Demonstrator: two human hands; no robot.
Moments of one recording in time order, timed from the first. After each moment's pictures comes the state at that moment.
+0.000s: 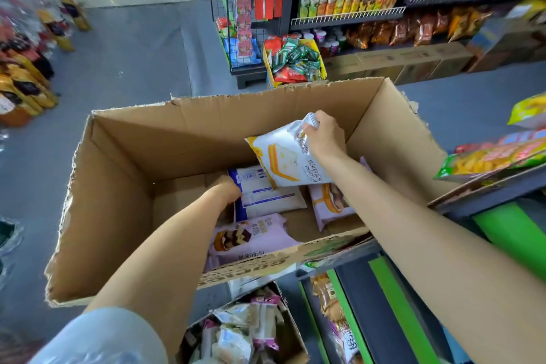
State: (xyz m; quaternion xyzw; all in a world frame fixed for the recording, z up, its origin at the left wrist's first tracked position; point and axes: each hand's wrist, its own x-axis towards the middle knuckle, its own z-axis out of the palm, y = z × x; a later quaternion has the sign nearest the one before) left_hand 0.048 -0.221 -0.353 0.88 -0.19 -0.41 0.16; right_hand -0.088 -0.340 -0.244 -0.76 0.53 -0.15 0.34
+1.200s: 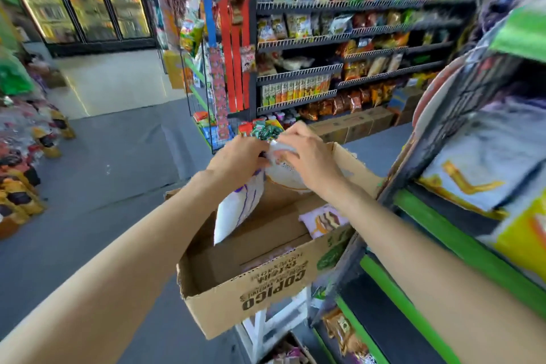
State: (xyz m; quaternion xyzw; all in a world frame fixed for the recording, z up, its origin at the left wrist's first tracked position) left_hand 0.033 -0.122 -0.038 0.75 -0.65 -0.04 0.15; right_hand -0.104 -0.177 -0.048 -0.89 0.31 -0.31 0.13
